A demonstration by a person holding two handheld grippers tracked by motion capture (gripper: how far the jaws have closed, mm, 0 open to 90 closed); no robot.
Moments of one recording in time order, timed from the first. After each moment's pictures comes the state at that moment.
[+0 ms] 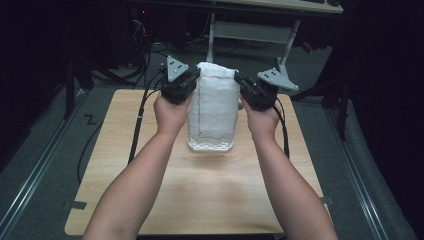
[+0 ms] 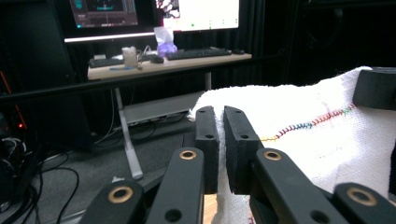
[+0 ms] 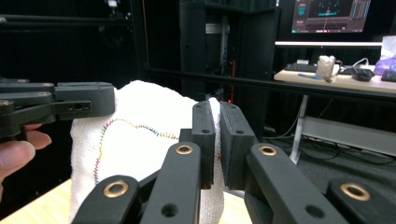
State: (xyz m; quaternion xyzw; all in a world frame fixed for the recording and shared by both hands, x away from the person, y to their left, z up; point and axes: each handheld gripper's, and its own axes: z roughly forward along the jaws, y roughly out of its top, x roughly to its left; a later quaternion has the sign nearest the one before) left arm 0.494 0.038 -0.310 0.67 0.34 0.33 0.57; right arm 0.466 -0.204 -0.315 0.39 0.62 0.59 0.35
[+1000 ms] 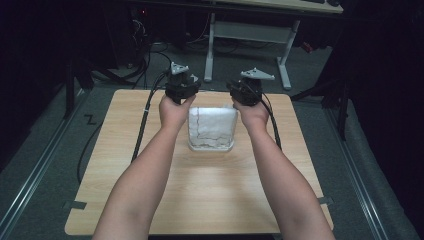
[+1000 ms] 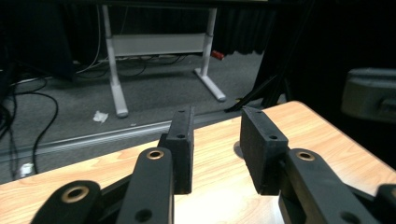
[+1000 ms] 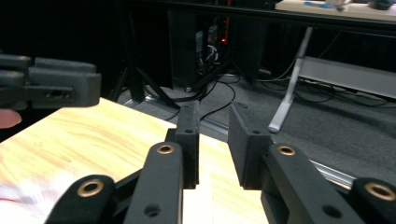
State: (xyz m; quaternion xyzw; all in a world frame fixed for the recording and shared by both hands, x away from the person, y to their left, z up) left arm 0.556 0.039 -0.363 0.70 0.43 0.23 0.52; right arm 0.534 -0.197 -0.363 0.44 0.69 0.49 0.30
